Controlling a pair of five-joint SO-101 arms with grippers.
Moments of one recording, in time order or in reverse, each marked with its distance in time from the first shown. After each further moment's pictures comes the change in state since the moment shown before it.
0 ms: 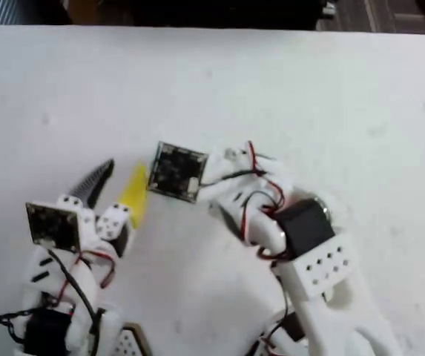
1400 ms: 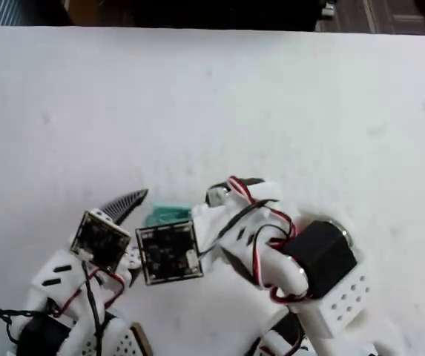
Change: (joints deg) left arm 13.6 -0.1 -4.7 15.7 -11.2; right arm -10.4 -0.1 -15.8 21.3 17.0
